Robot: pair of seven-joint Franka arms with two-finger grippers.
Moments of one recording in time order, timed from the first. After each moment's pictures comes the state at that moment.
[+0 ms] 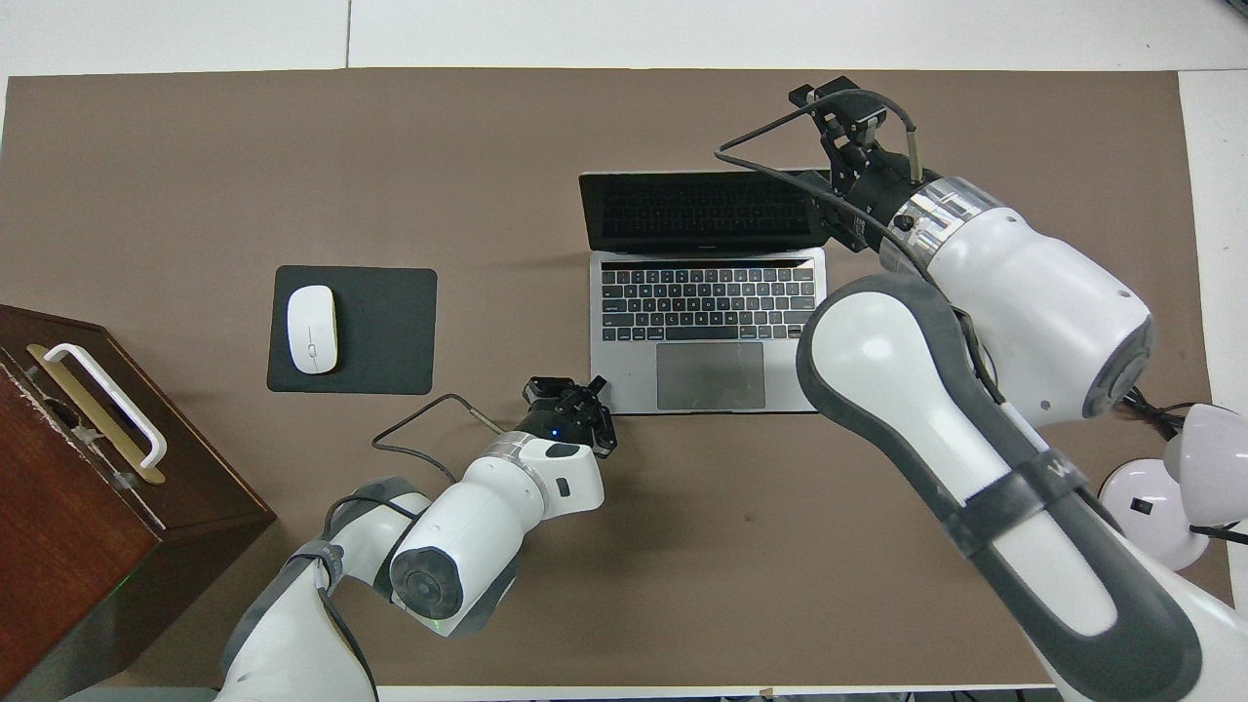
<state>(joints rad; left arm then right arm) -0.69 0.27 -0.03 -2.49 -0.03 3.49 0.09 0.26 0.16 0.12 -1.96 1.00 3.03 0.55</state>
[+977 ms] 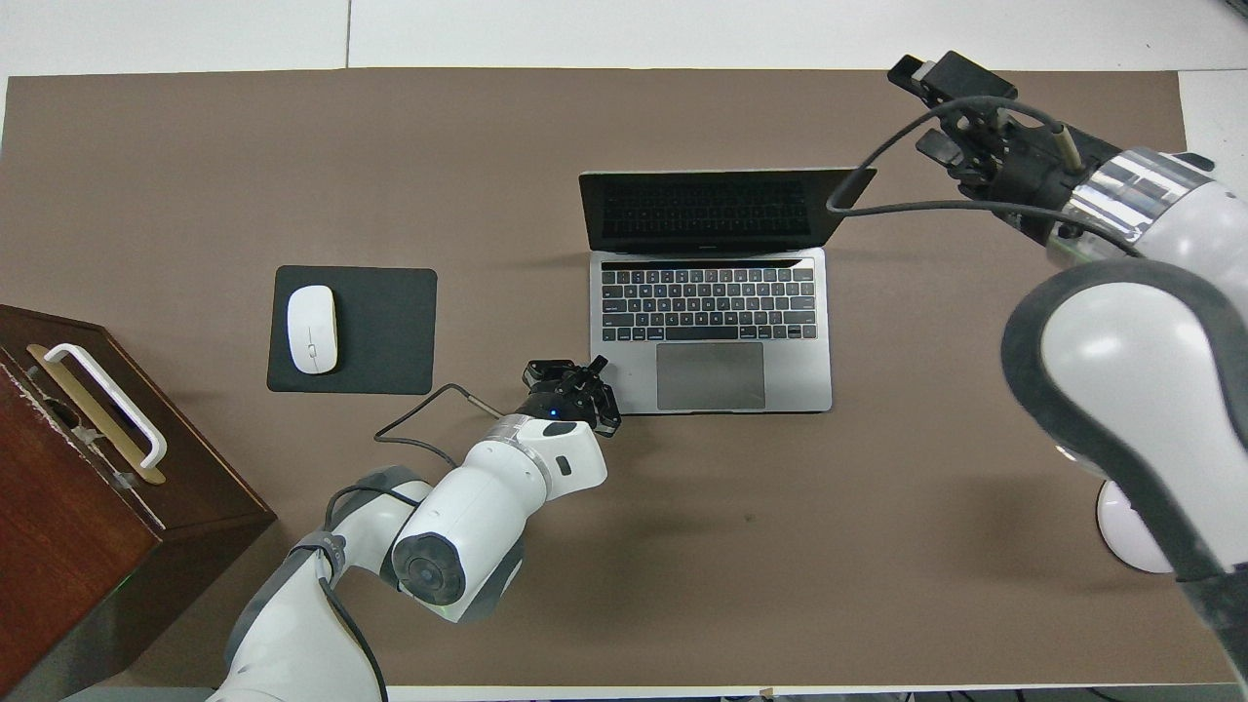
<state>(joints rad) -0.69 0.29 -0.02 -2.44 -0.08 3.49 0.05 0.07 0.01 0.10 -1.97 0.99 2.74 0.00</state>
